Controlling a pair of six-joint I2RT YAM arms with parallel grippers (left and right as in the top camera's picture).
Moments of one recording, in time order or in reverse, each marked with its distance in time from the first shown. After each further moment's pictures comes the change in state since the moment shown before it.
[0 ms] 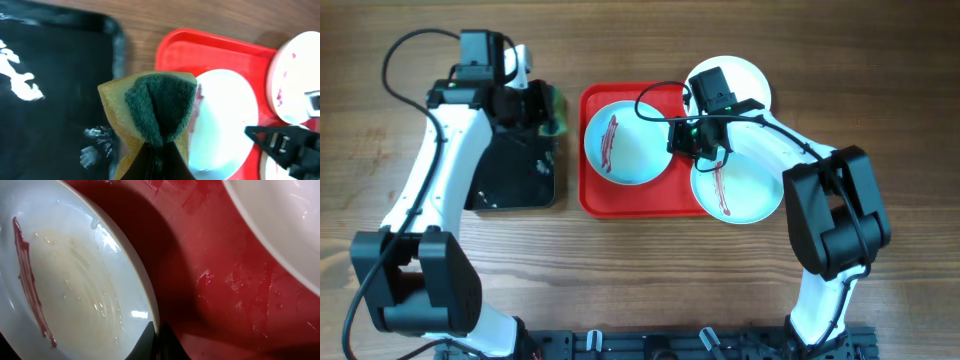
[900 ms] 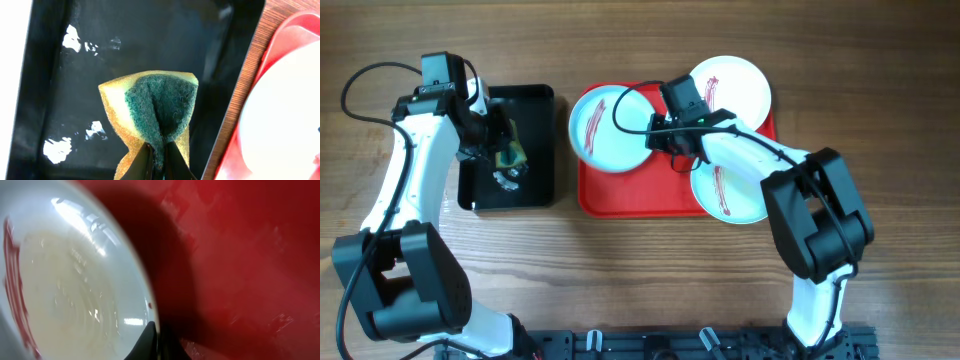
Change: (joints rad) left arm 0.185 0.000 -0.079 -0.118 -0.130 0.034; right arm 0.100 0.023 0.000 0.170 0.132 0.112
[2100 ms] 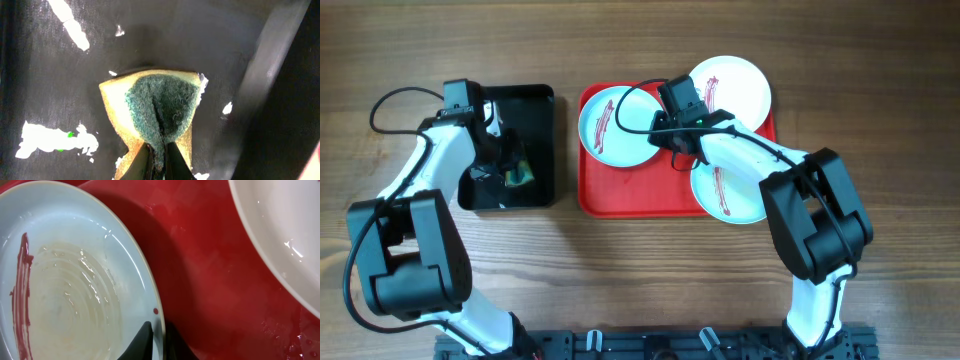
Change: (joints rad) left arm 0.000 0.100 -0.167 0.192 -0.023 0.016; right arm 0.025 0.000 0.000 0.016 0.188 0.058
